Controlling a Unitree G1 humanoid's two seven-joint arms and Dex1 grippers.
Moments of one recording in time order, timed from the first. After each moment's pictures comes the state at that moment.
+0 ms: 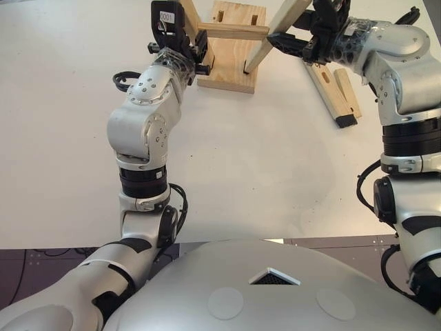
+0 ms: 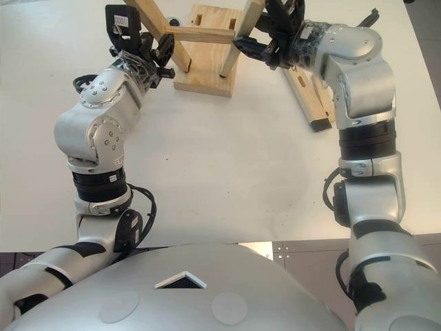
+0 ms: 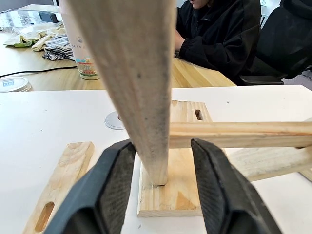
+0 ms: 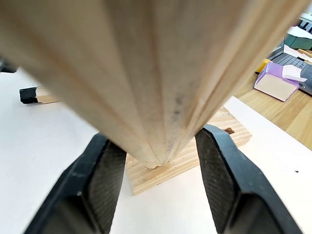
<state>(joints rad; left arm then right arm) -0.41 0.03 0.00 -0.30 -0.23 0.97 0.03 -0.64 -0.48 0.17 0.18 0.23 0.51 0.82</state>
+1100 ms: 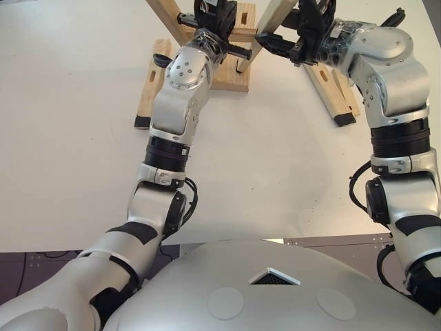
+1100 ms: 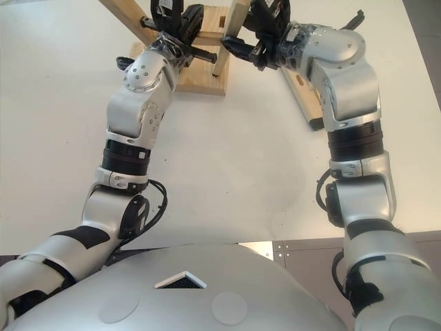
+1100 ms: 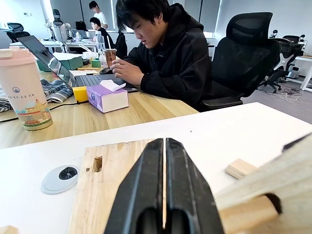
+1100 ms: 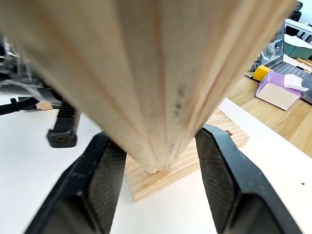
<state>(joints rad) -0.58 -0.02 -0.11 0.31 -0.13 0.35 -0.09 -0.65 -0.44 0.21 0.18 0.23 0.46 0.78</state>
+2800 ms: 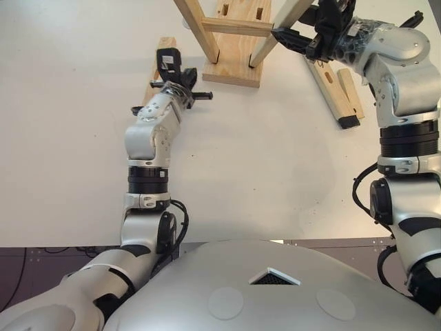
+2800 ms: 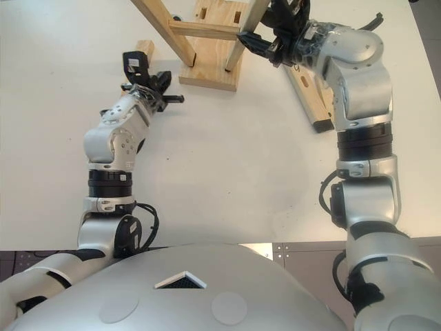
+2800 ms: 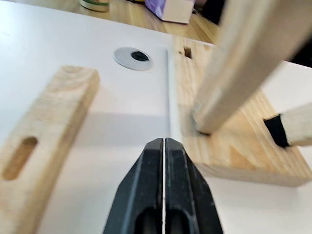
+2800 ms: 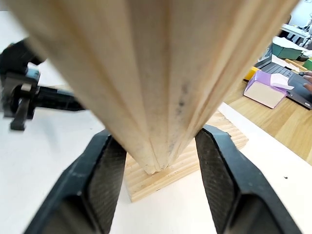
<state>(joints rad) -0.37 0.05 0.10 0.13 -0.26 0.62 -0.07 -0.62 -0.49 0.12 0.20 0.19 0.42 0.85</state>
